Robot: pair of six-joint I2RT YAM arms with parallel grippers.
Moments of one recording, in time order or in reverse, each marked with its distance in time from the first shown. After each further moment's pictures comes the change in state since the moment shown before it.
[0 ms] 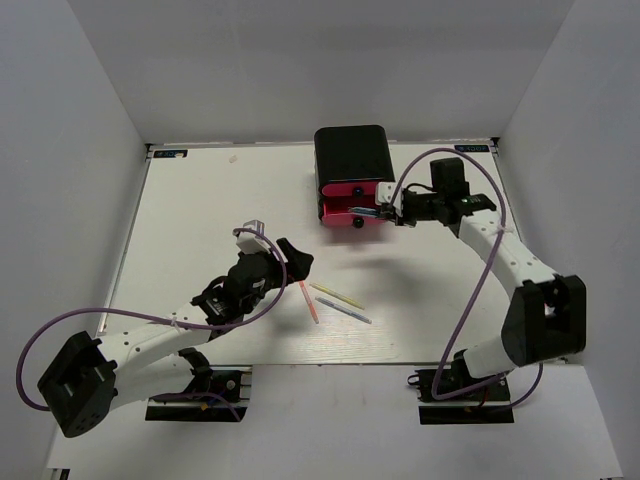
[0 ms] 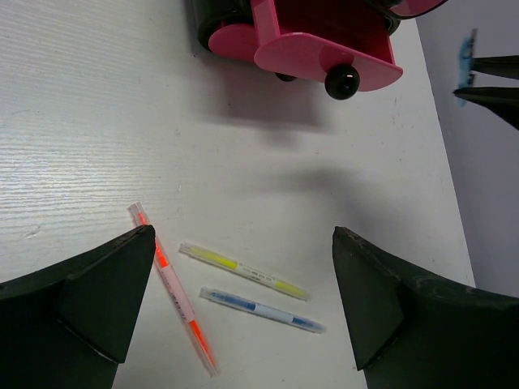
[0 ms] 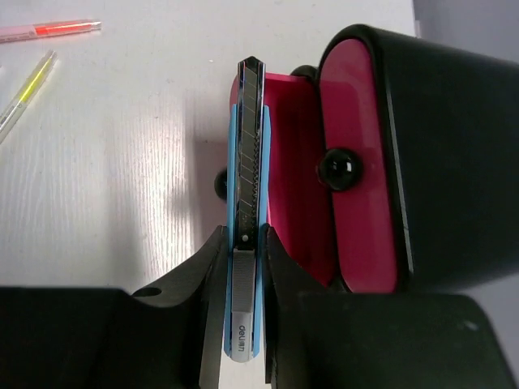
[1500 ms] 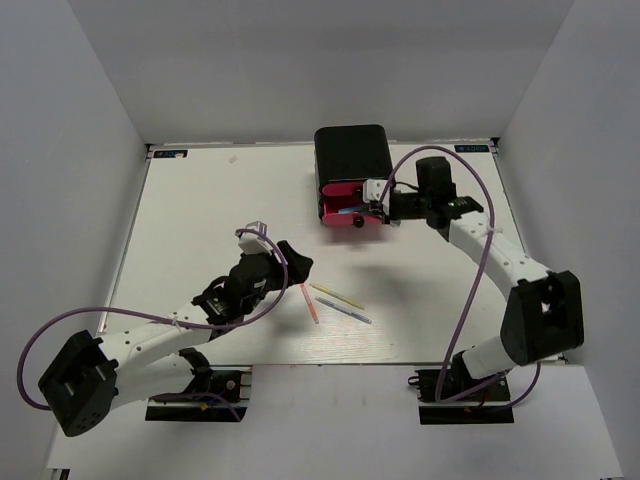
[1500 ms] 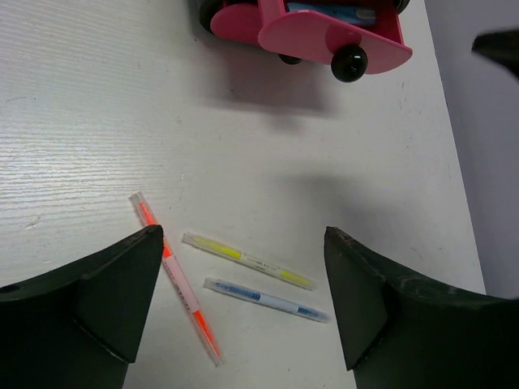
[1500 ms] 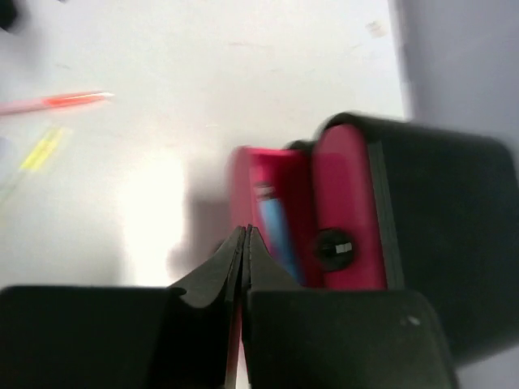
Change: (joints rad) left arm 0.000 0.008 0.000 -0.019 0.025 0.005; right arm 0.090 0.061 0.014 0.166 -0.031 0.103
